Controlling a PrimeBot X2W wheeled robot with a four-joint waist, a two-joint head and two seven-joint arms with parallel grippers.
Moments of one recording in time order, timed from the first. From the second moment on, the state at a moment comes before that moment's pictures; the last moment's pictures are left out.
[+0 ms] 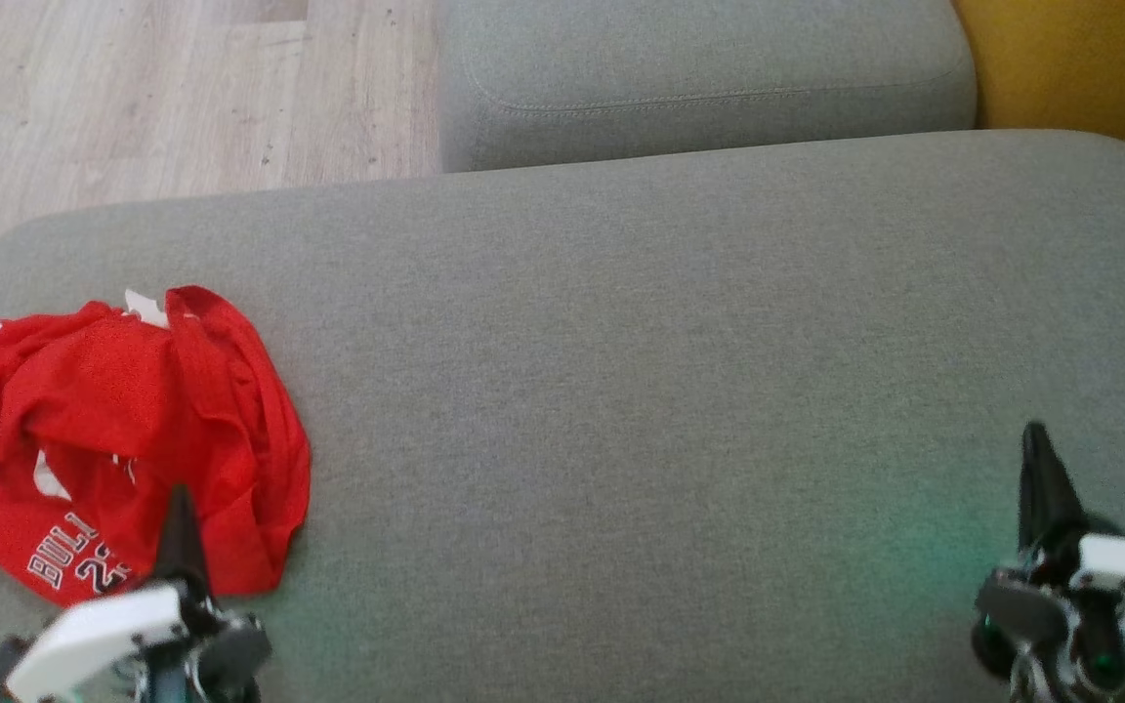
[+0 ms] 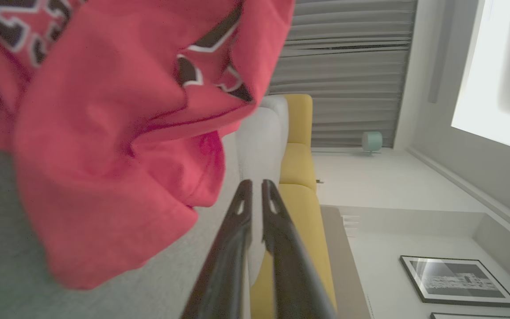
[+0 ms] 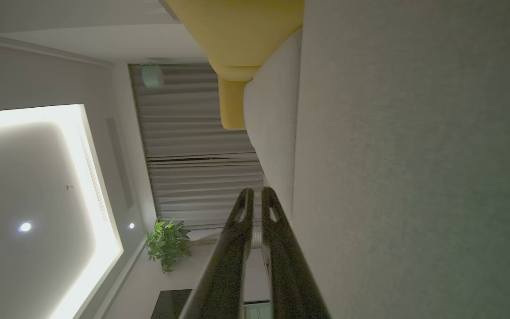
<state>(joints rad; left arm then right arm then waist) -0.05 0.04 0.07 0.29 -1.60 -0.12 0.11 -0.05 -0.04 -0.13 0.30 1.60 0.12 0.11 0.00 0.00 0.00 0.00</state>
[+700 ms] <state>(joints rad) 0.01 0.04 0.07 0.32 -1.58 -0.12 0.06 0.01 -0.04 -0.10 0.34 1.50 0.12 0.06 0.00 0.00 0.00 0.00</state>
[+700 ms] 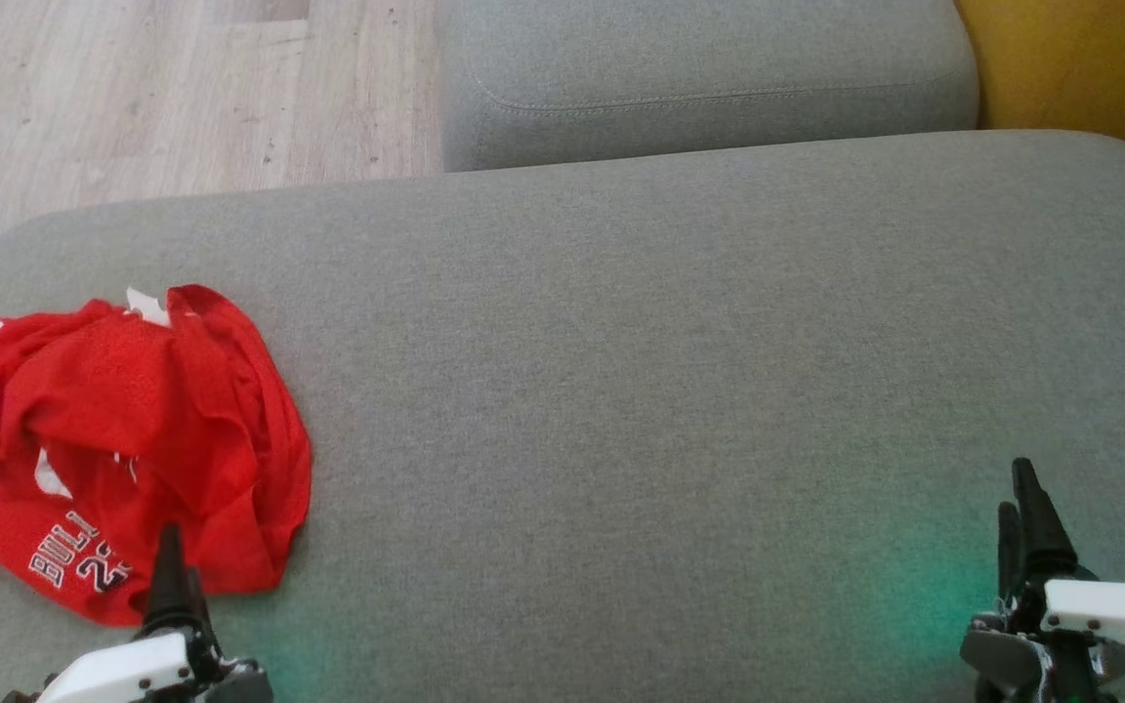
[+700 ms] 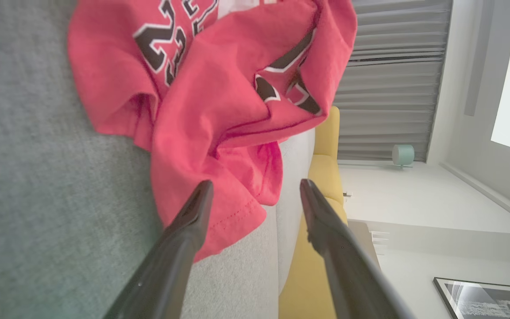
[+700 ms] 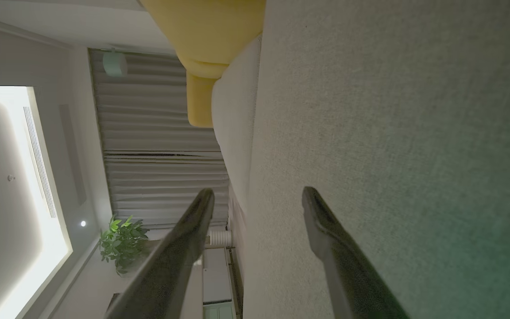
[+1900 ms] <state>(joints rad) -0.01 0.04 0.06 0.11 -1.11 -0.12 -0.05 -0.01 -0.04 0.00 0.18 0.85 0.12 -0.04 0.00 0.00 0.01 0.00</state>
